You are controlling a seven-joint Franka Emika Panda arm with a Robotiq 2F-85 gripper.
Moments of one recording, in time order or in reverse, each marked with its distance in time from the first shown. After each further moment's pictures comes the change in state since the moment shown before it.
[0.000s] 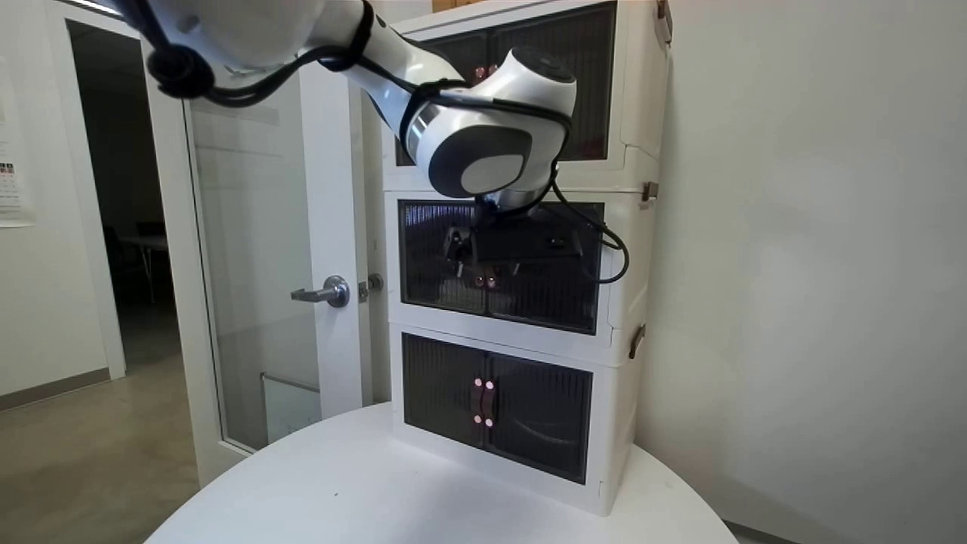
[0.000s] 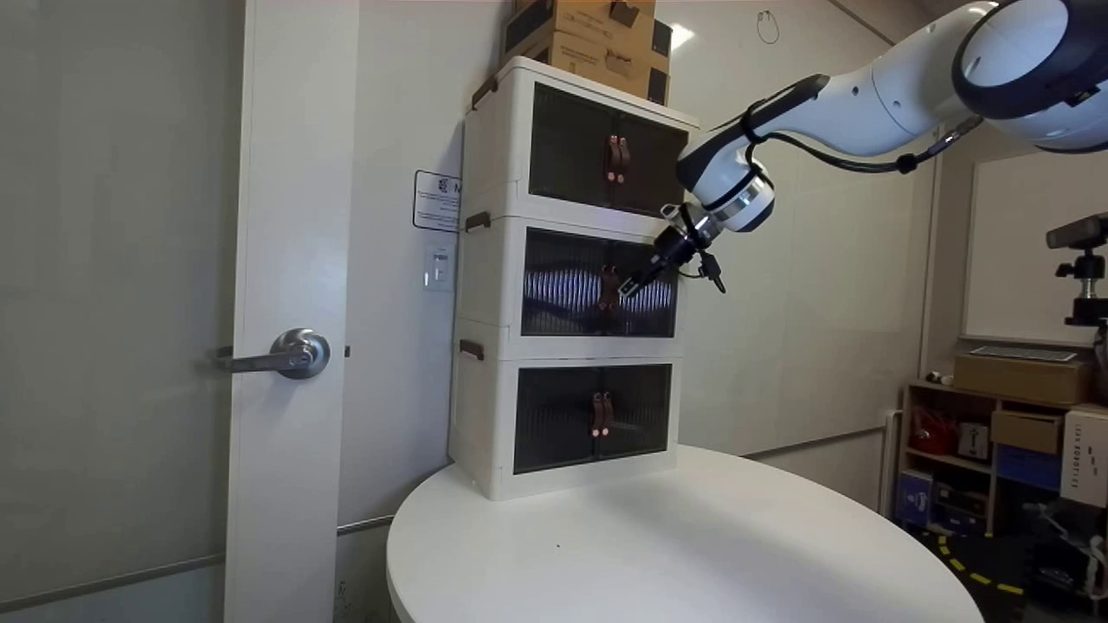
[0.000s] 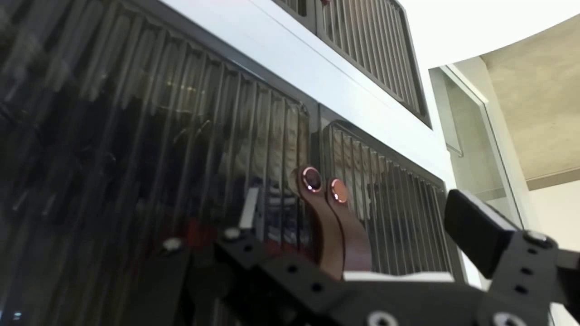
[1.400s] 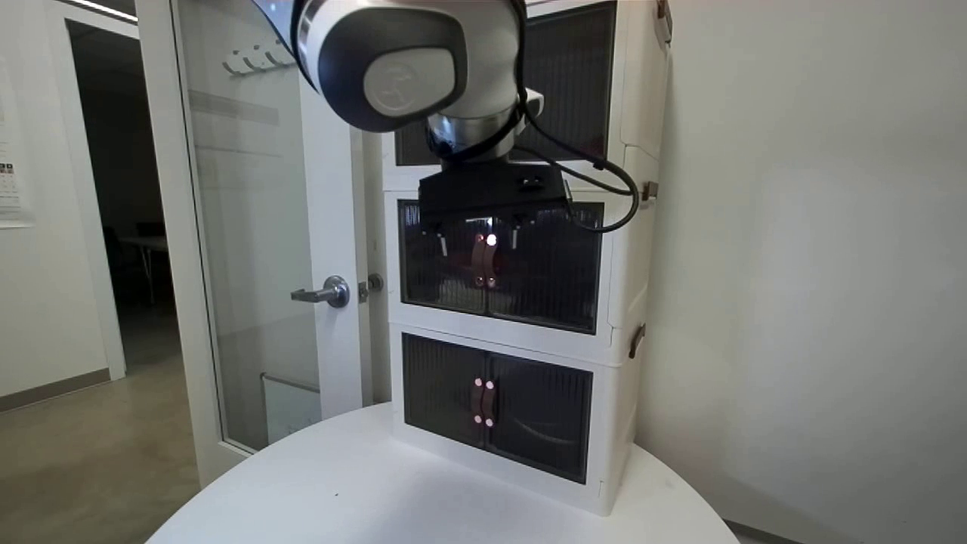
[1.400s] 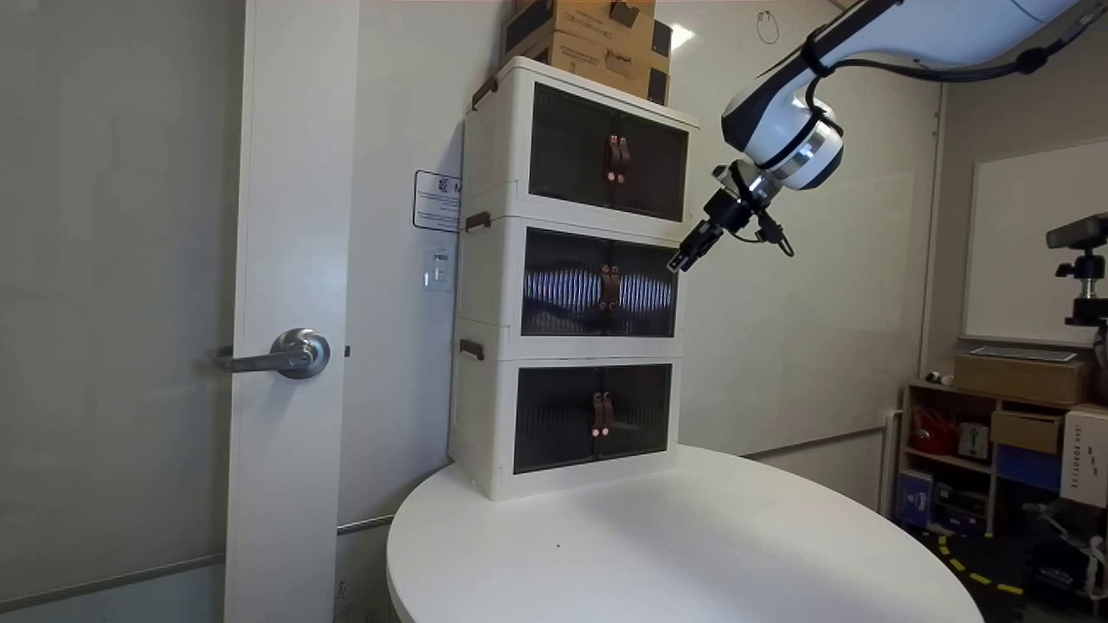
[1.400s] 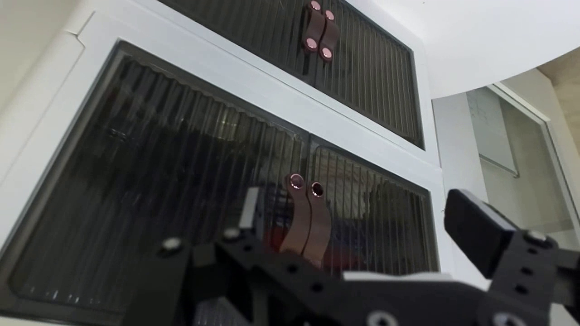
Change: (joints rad) arm 0.190 -0.409 -0.239 -0.493 -0.021 0.177 0.062
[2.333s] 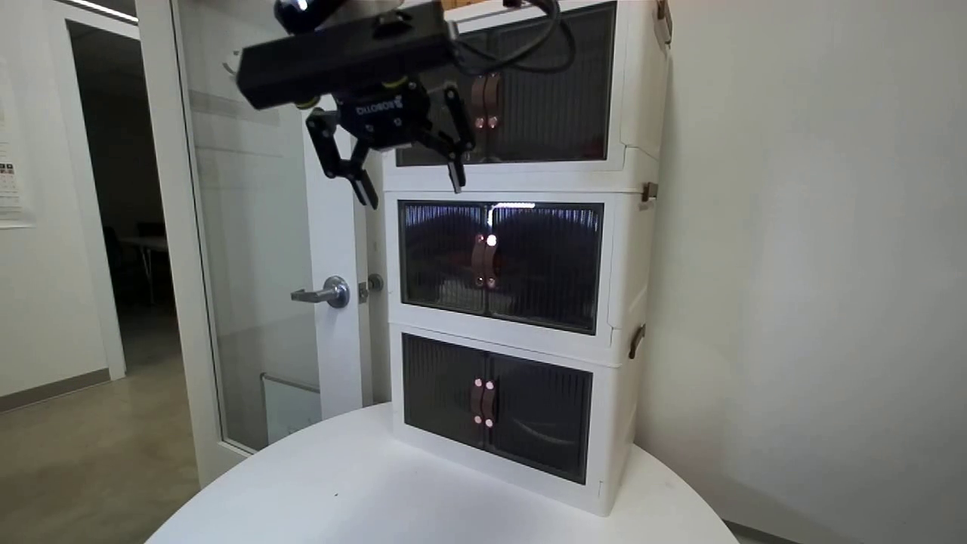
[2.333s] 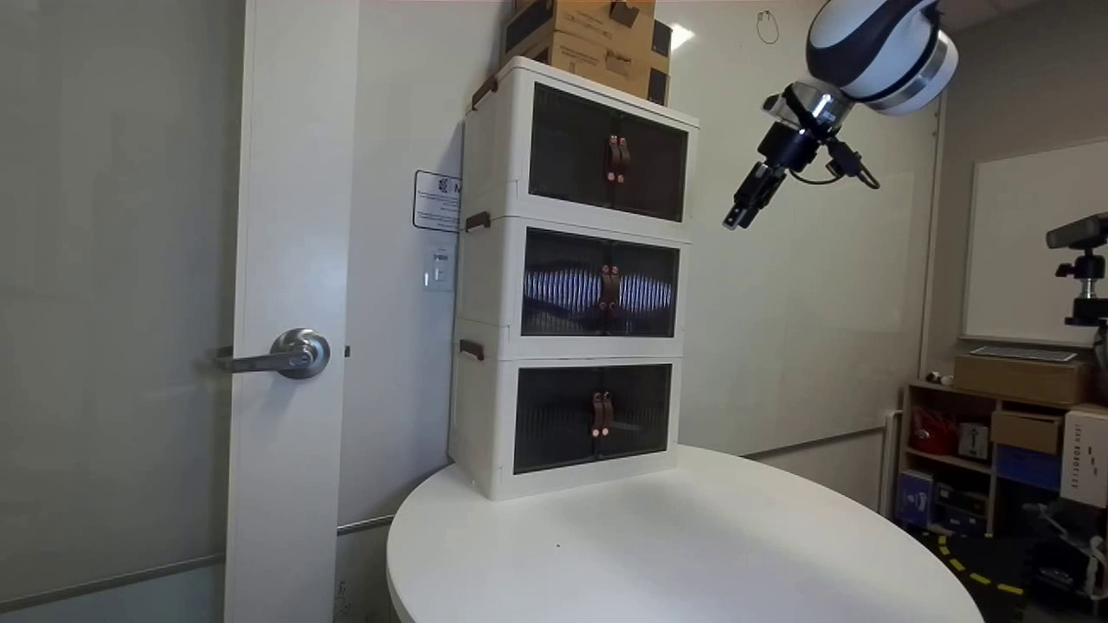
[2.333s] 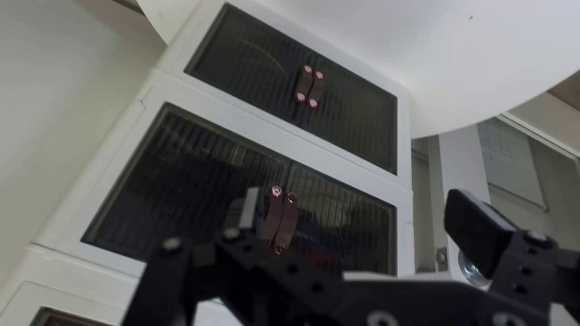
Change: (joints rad) arm 0.138 -0.448 -0.079 -0.363 -0.501 0.011 0.467
